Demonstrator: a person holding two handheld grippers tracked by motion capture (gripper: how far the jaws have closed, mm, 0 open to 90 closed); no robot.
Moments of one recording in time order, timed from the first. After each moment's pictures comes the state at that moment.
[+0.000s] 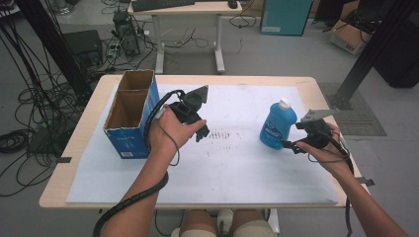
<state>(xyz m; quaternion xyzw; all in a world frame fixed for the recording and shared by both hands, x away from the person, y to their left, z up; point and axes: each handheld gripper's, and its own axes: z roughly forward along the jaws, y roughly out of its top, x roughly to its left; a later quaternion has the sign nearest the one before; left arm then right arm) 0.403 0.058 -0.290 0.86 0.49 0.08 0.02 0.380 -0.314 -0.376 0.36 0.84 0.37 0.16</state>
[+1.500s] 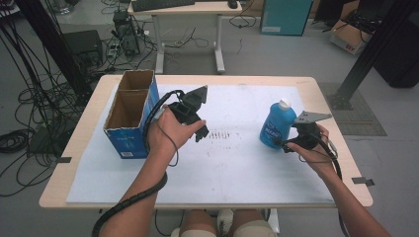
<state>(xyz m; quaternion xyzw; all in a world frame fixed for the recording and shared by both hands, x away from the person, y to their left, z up) 0.401 0.059 -0.288 0.87 0.49 0.08 0.02 0.392 -0.302 -0.402 0.34 0.81 0.44 0.19</state>
